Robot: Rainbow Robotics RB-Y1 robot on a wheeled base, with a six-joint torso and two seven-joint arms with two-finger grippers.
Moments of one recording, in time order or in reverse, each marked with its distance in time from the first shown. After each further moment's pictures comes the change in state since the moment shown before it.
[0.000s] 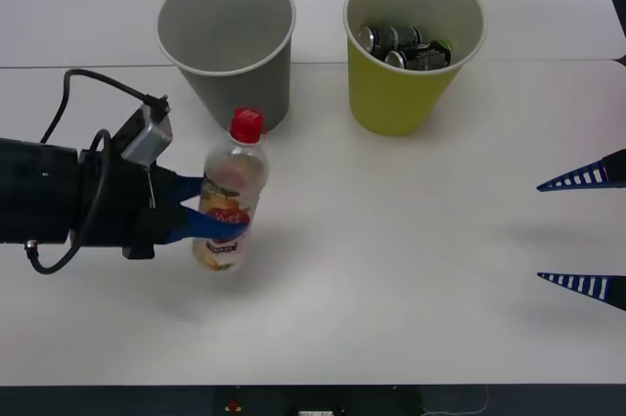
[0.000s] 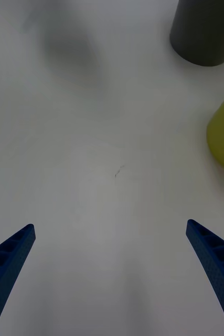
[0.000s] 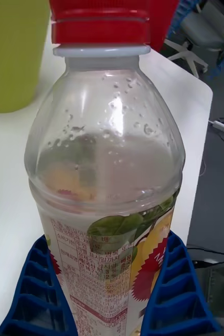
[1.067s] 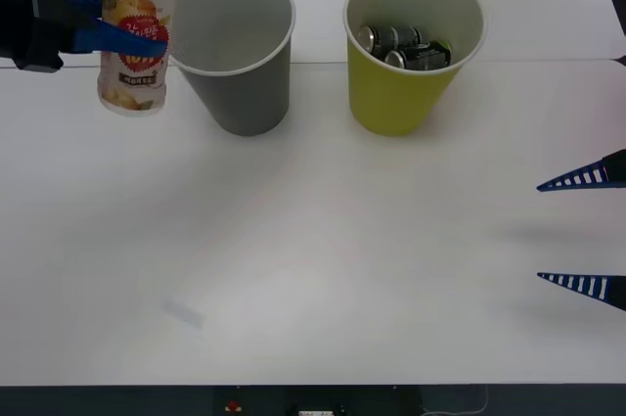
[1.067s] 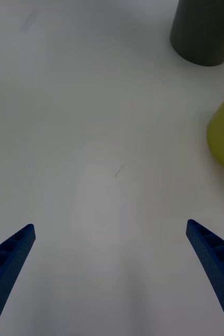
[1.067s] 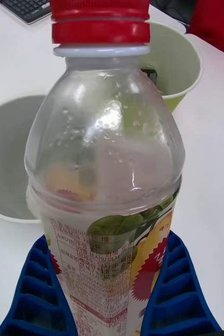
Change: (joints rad) right arm 0.000 0.000 0.000 0.000 0.000 0.000 0.000; left arm -0.442 0.118 0.179 0.120 -0.136 -0.266 0.389
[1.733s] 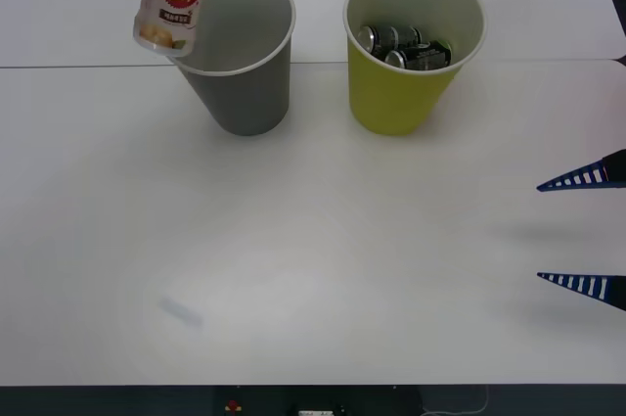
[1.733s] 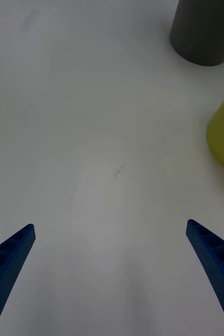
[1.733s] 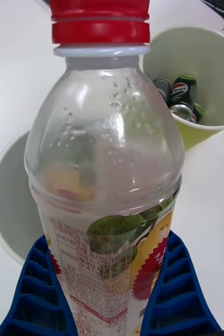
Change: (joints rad) right arm 0.000 0.000 0.000 0.000 0.000 0.000 0.000; left arm -0.518 -0.062 -0.470 0.412 -0.082 0.006 0.048
